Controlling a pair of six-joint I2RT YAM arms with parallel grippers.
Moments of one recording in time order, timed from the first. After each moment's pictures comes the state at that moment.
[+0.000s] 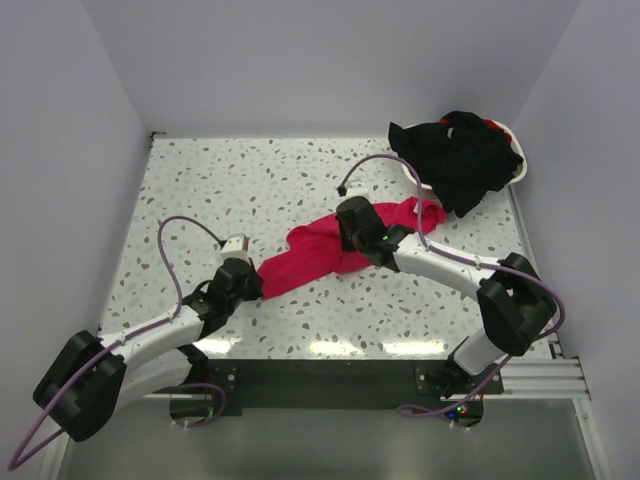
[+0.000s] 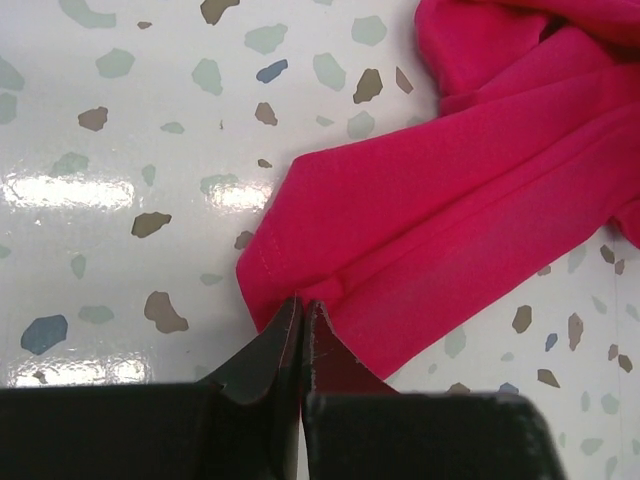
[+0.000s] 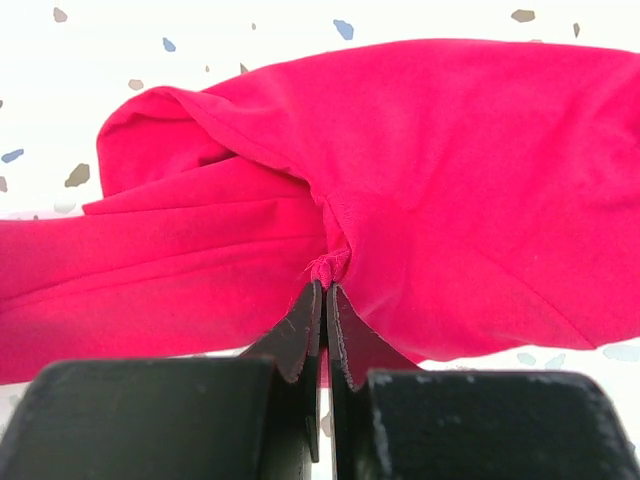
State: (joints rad) left arm -0.60 1.02 0.26 0.09 -0.28 -0.63; right arm 0.77 1.58 1.04 -0.21 0.35 0.39
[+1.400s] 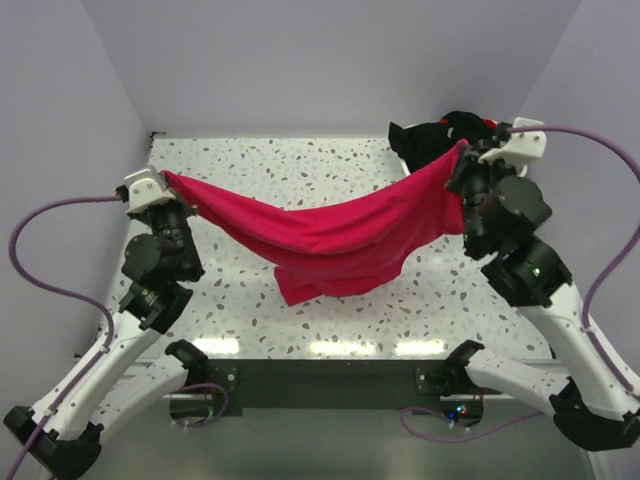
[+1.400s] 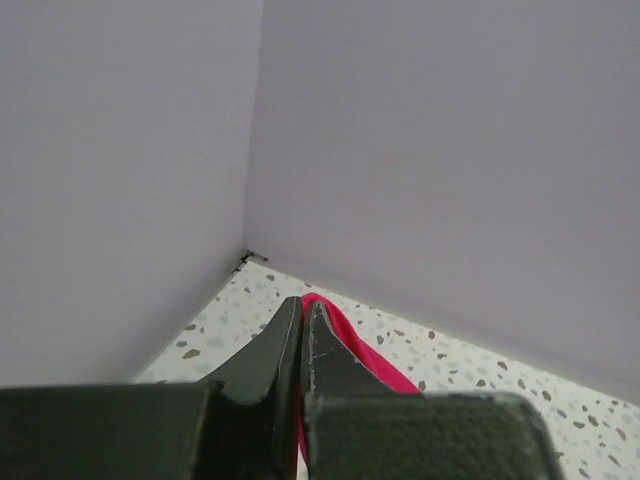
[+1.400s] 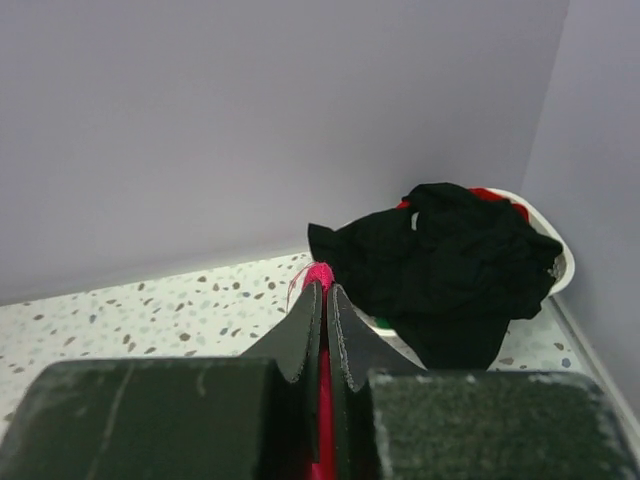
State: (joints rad) left arm -0.57 0.70 0.80 0.34 -0.96 0.15; right arm 0.69 0.93 1.35 -0.30 0.81 0.09
